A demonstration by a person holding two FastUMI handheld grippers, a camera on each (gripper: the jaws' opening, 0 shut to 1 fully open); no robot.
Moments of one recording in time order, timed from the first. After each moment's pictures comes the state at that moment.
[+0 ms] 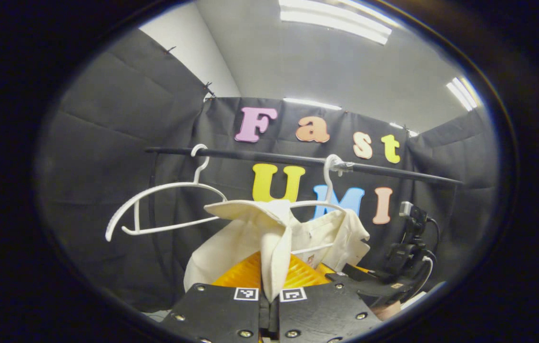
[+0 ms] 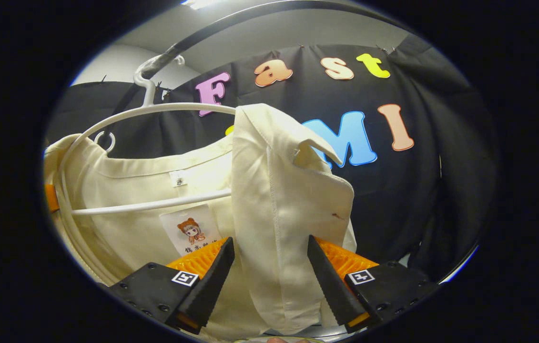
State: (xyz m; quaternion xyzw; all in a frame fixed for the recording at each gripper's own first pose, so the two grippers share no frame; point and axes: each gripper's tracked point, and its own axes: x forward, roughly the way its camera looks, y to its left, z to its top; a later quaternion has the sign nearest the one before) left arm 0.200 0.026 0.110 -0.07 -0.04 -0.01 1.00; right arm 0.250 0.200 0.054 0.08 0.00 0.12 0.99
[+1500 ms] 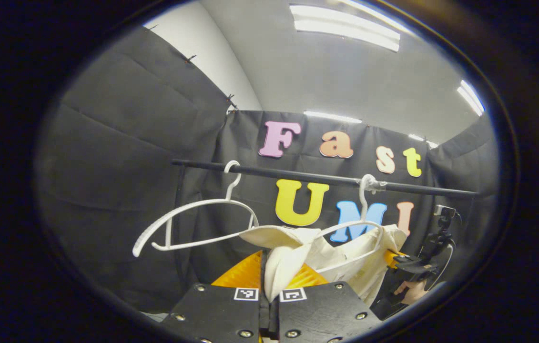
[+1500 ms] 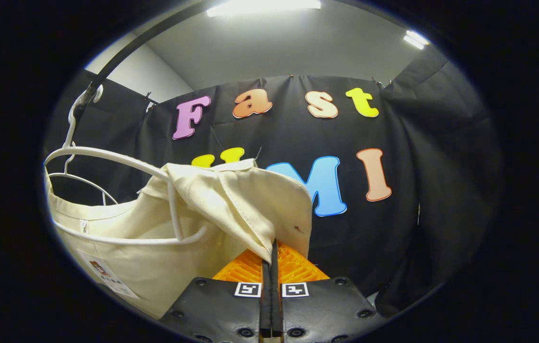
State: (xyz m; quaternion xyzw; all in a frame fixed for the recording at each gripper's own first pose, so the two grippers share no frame) left arm 0.200 0.084 0.129 -0.08 -0.09 0.06 0.99; right arm 0.327 0.088 0.131 0.02 -0.11 0.04 0.99
